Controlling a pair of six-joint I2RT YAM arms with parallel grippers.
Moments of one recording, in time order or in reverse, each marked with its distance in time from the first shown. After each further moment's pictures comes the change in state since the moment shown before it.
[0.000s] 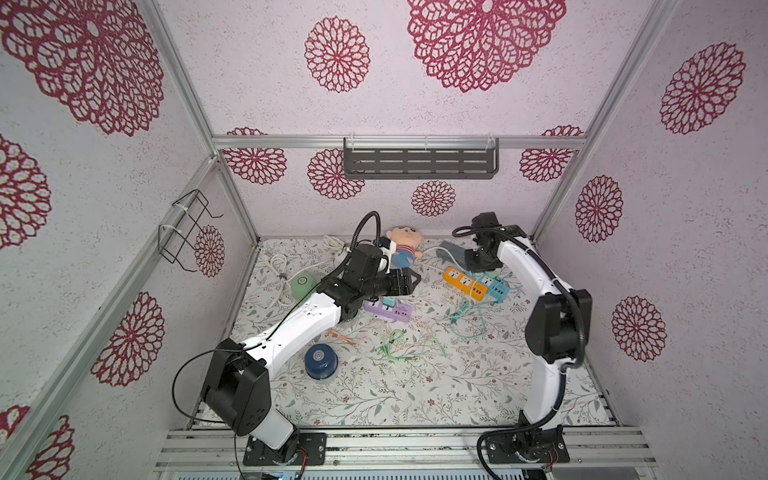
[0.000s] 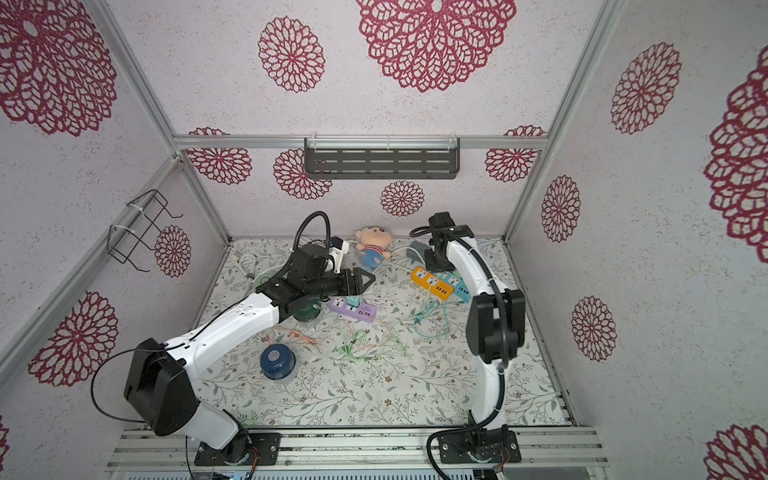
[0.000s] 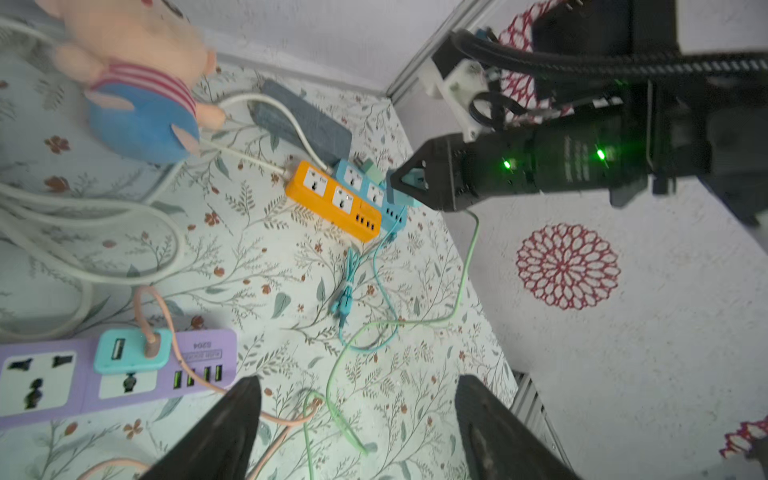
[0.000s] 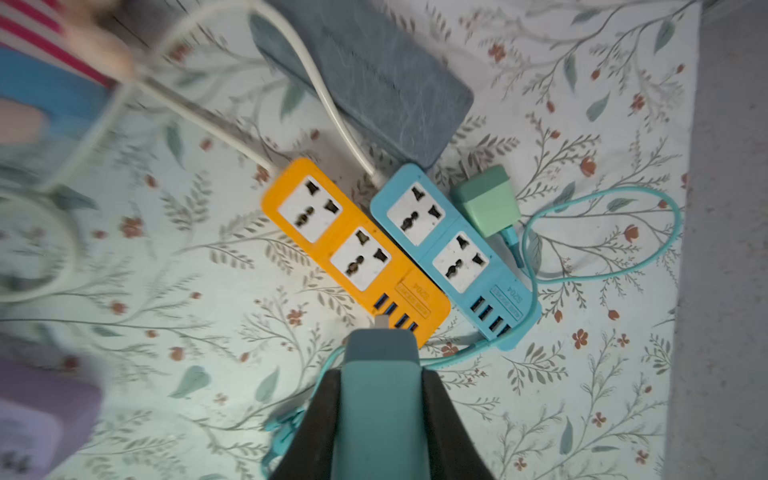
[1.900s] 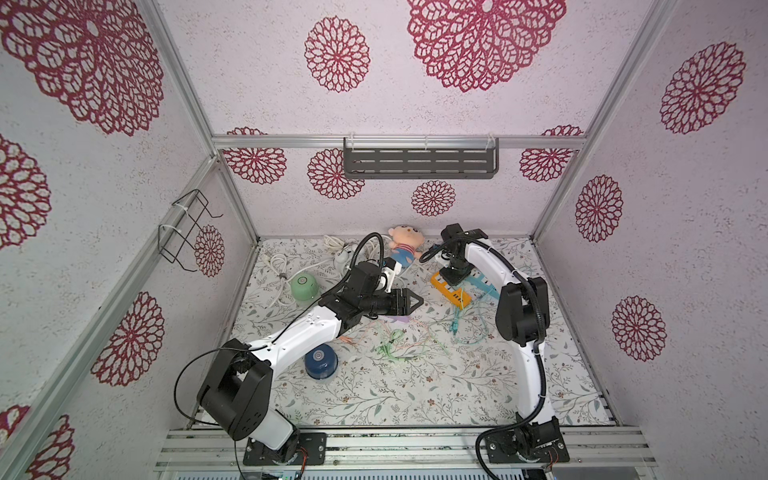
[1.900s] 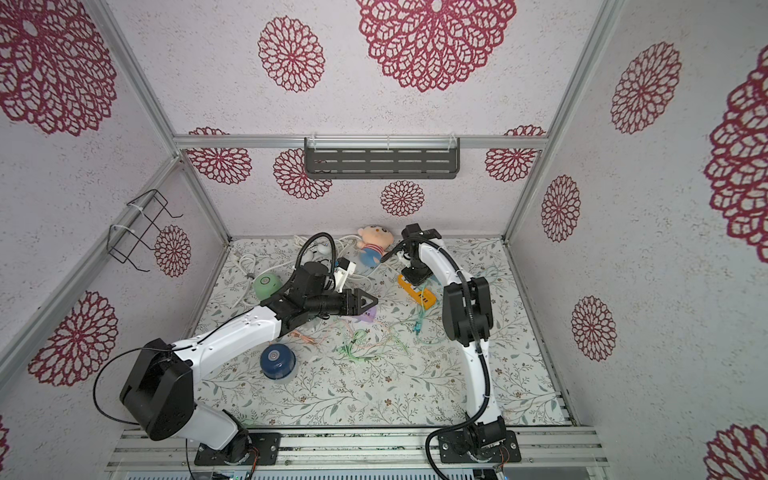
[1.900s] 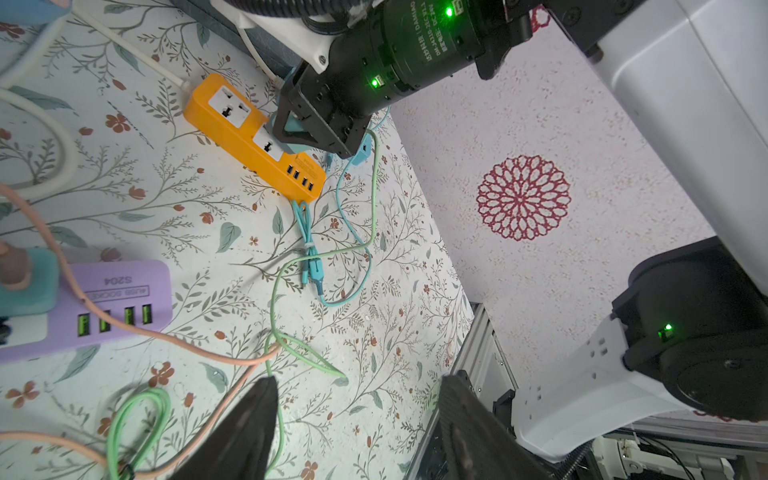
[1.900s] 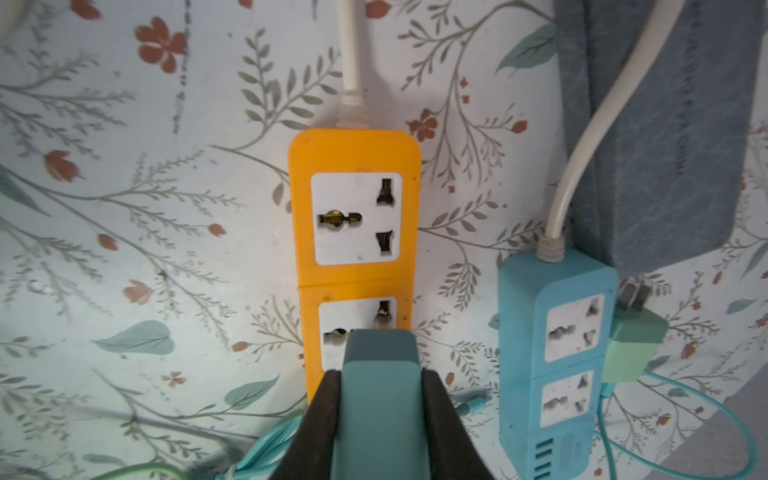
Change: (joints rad) left arm -0.010 -0.035 -0.188 0.176 0.177 -0.058; right arm 0.124 0.206 0.173 -0.107 -0.067 -0.410
